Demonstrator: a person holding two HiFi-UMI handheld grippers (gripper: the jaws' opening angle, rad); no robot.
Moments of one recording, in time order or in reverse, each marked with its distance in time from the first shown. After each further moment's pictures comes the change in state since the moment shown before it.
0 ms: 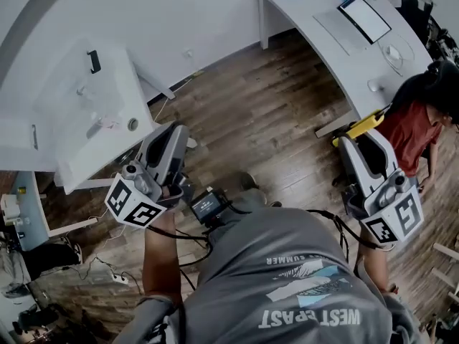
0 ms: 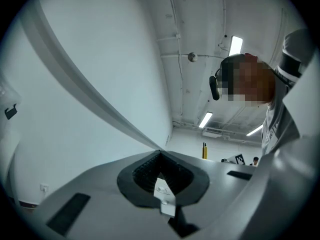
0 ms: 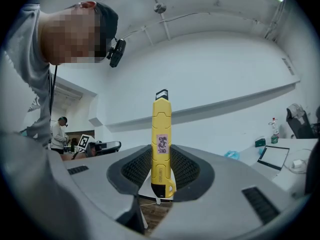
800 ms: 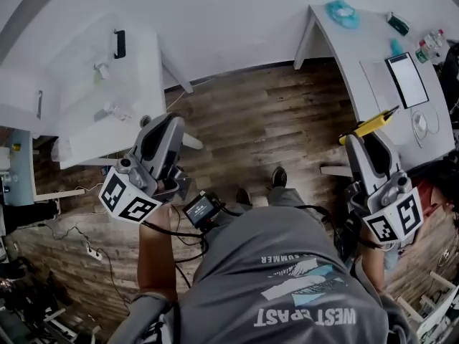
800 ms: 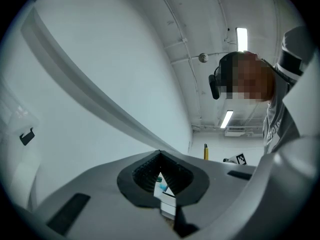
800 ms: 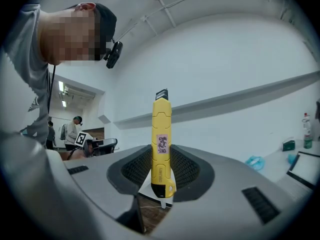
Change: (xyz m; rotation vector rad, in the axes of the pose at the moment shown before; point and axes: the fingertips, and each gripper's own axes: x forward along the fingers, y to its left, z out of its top) left arm 0.021 0.129 0.053 0.075 -0.099 0.227; right arm 0.179 -0.069 0.016 -0.027 0.036 0.199
